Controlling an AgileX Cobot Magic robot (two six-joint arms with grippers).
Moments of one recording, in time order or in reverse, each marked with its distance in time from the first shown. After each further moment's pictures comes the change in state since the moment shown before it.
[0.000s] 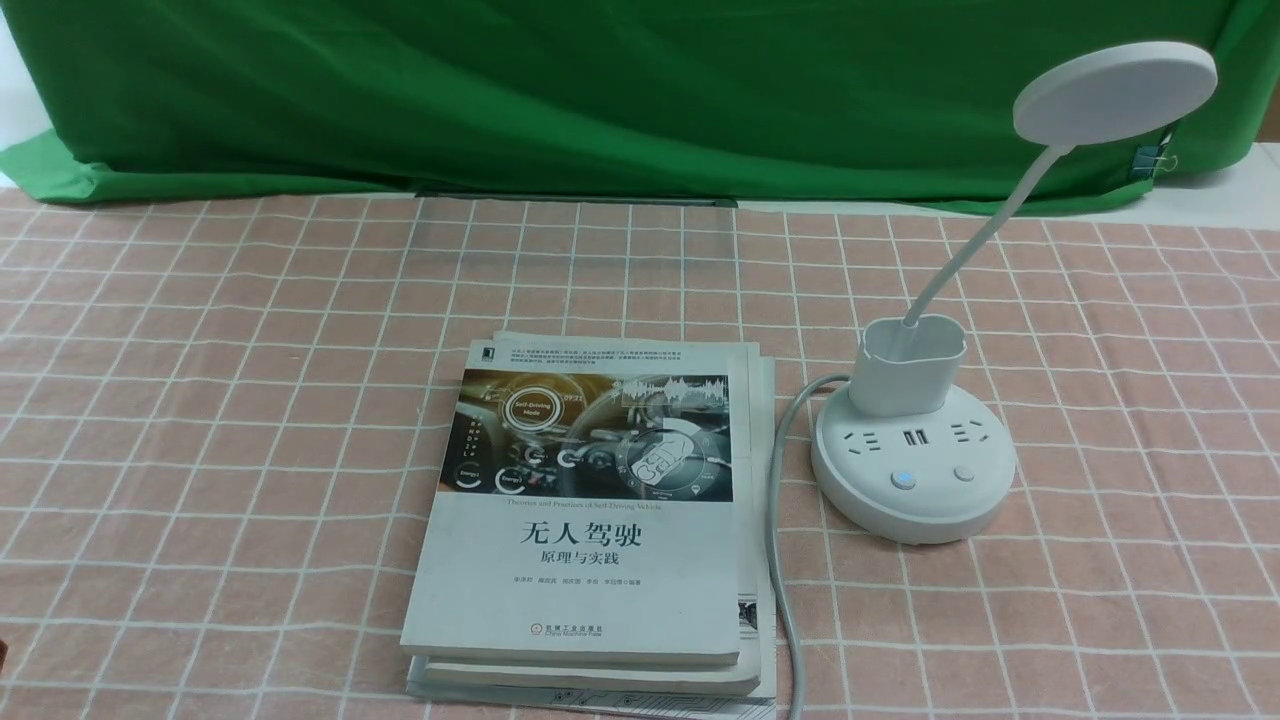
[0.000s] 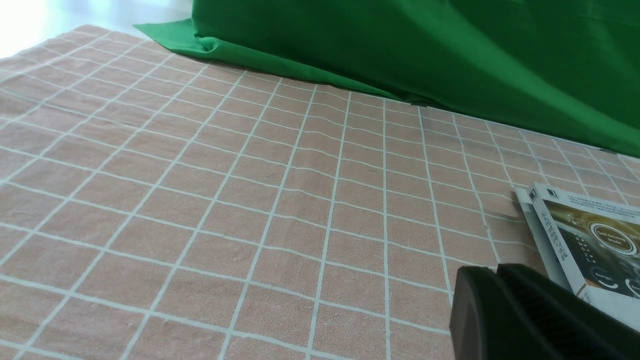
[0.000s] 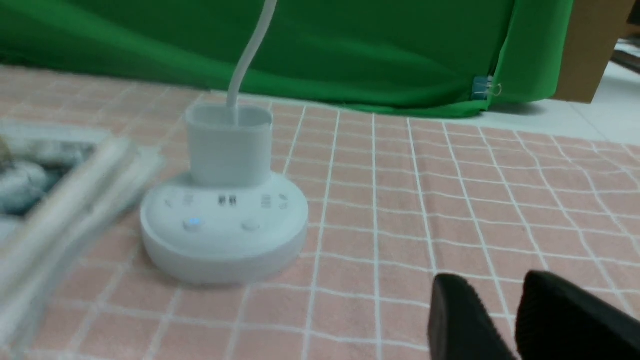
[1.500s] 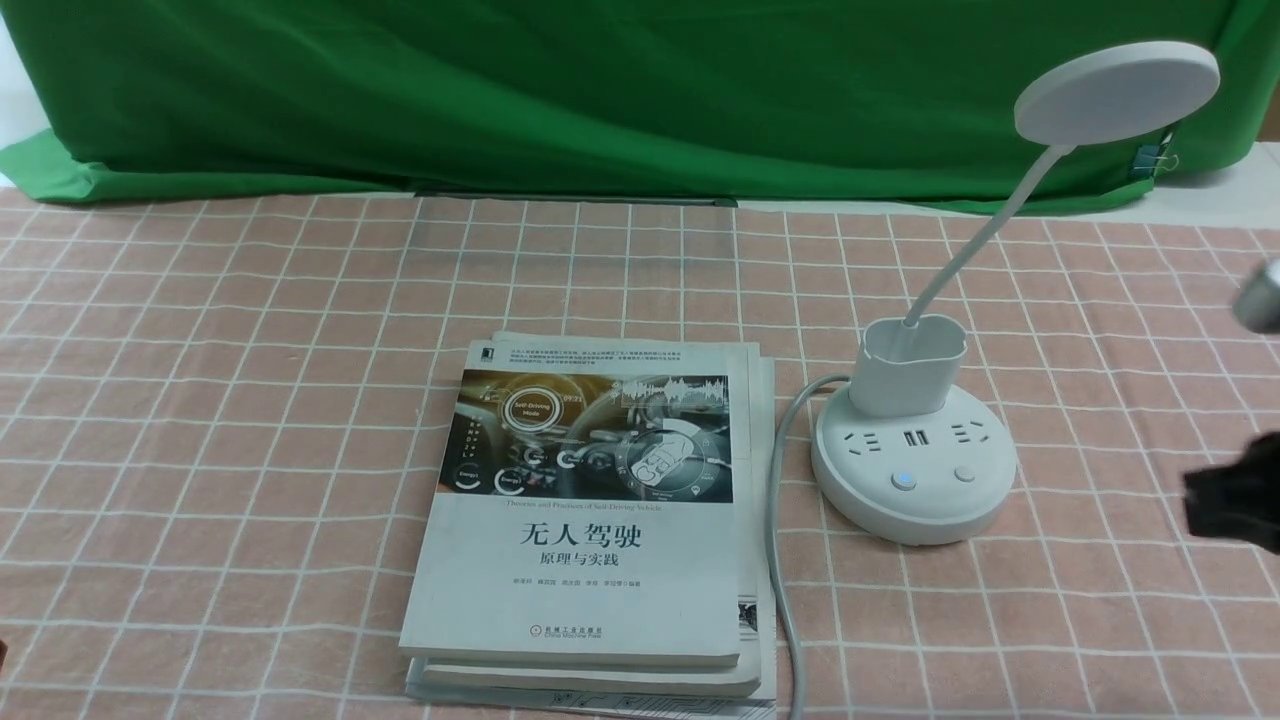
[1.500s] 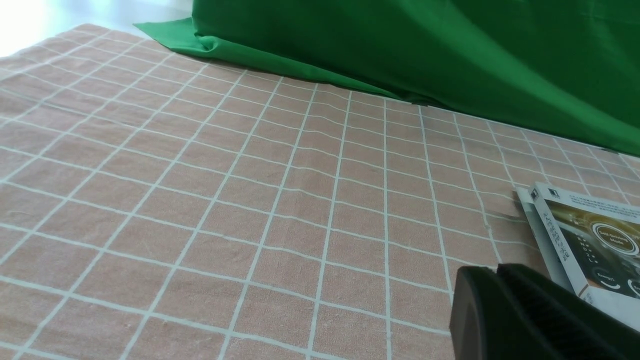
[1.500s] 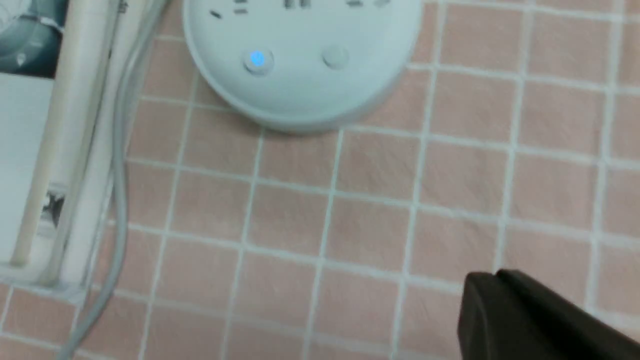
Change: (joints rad) right arm 0.057 1.248 -0.840 0.029 0.553 0.017; left arm 0.000 0.000 0.000 0.000 0.000 0.001
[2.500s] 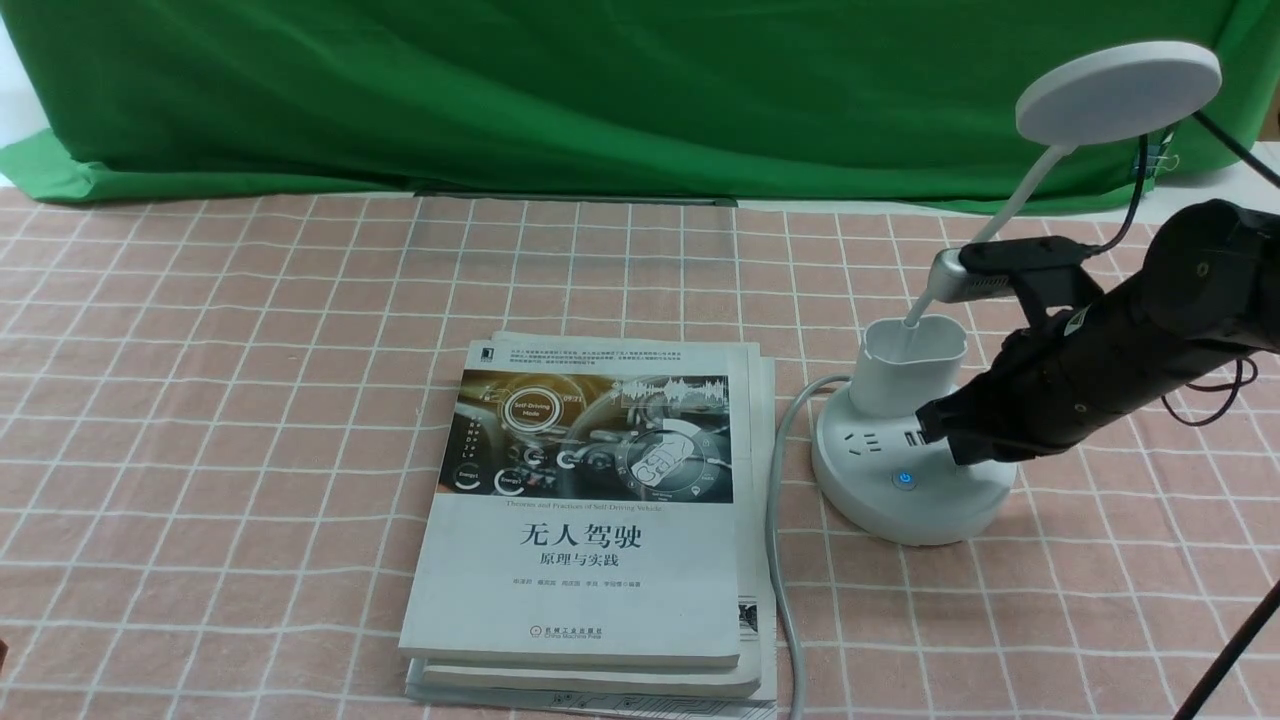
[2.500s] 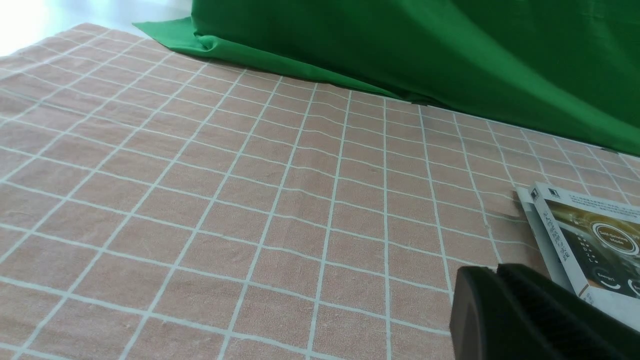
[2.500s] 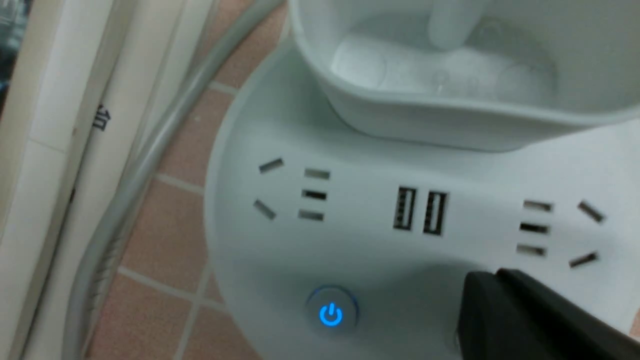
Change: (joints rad) right arm 0.156 0.563 -0.297 0.002 -0.181 -0.022; left arm 0.000 0.000 0.000 0.000 0.000 -0.001
